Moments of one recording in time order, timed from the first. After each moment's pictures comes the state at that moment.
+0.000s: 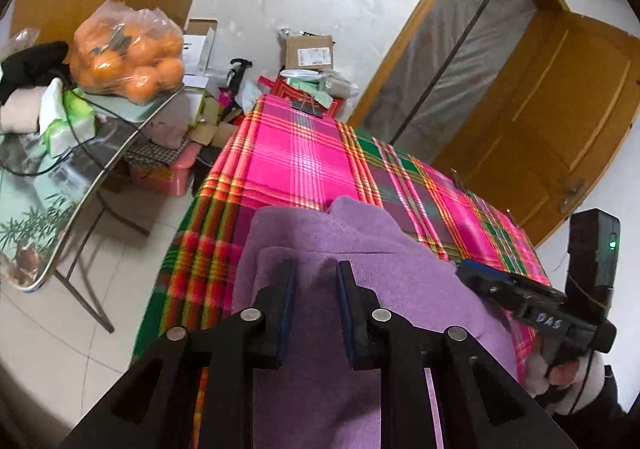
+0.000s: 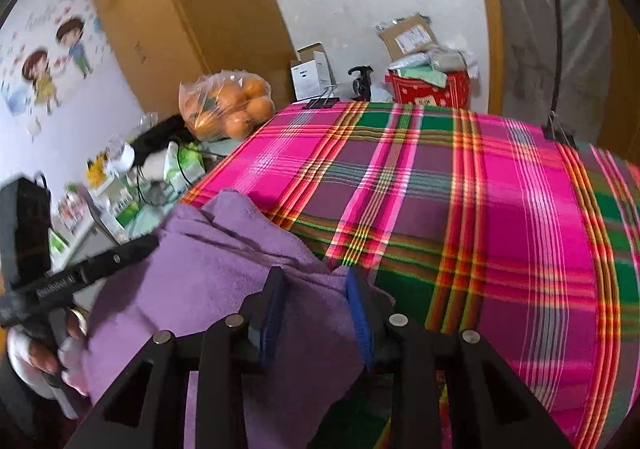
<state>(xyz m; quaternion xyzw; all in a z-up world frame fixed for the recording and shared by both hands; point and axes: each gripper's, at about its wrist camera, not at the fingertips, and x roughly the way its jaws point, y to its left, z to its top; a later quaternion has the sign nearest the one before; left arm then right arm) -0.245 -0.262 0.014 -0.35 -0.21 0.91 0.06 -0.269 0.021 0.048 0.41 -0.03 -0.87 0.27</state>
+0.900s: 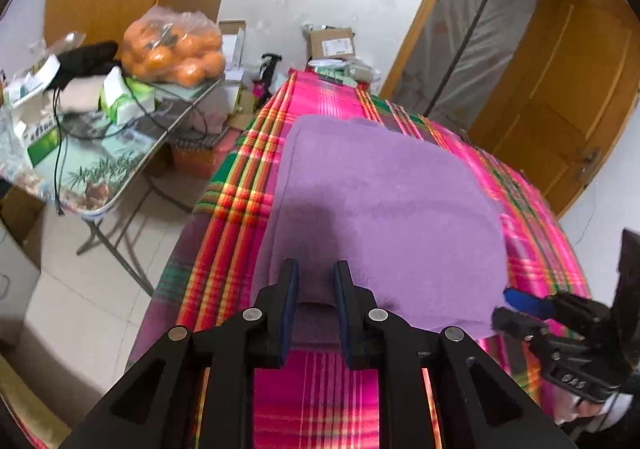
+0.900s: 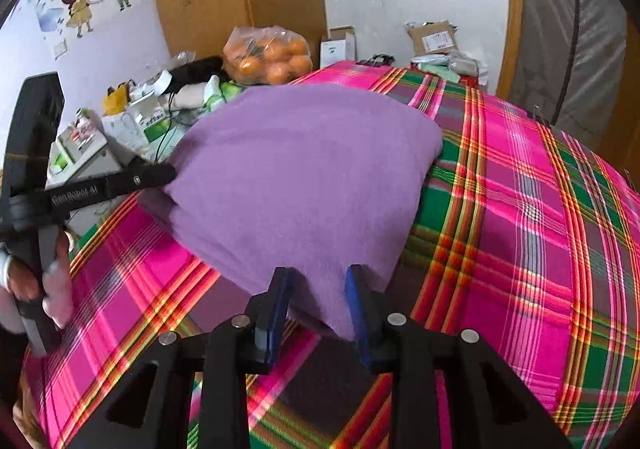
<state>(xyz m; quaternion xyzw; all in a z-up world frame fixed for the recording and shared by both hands) -0.127 -0.238 0.010 -0.37 -0.15 0.92 0.01 -0.111 0.011 0.042 0.41 0.07 -0.87 0.27</state>
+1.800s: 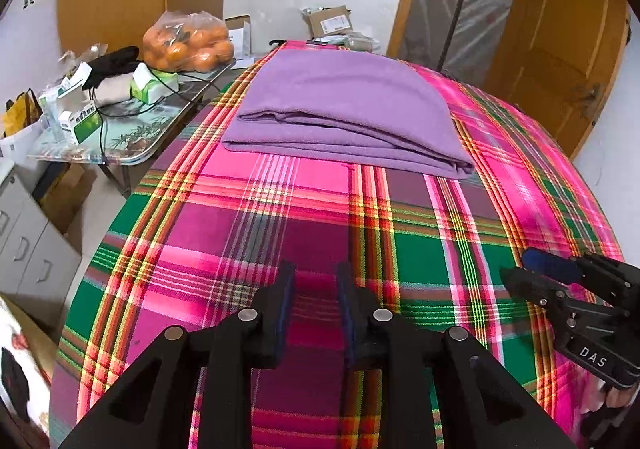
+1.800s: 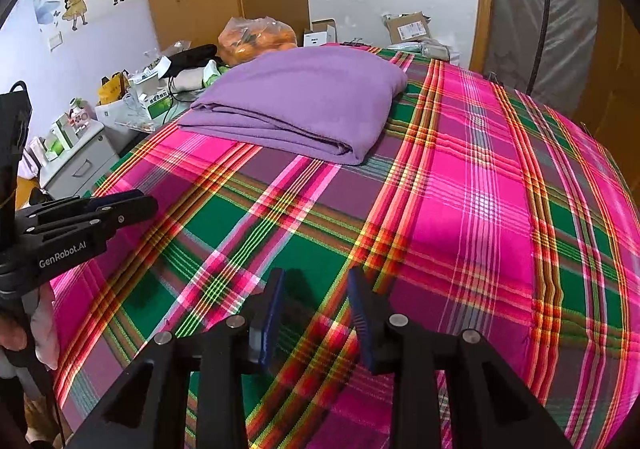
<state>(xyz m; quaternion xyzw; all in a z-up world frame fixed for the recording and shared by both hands) 0.000 -0.158 0.001 -0.41 -0.08 0.91 -0.03 0.004 0.043 0.033 0.42 0.09 -0.87 0.23</state>
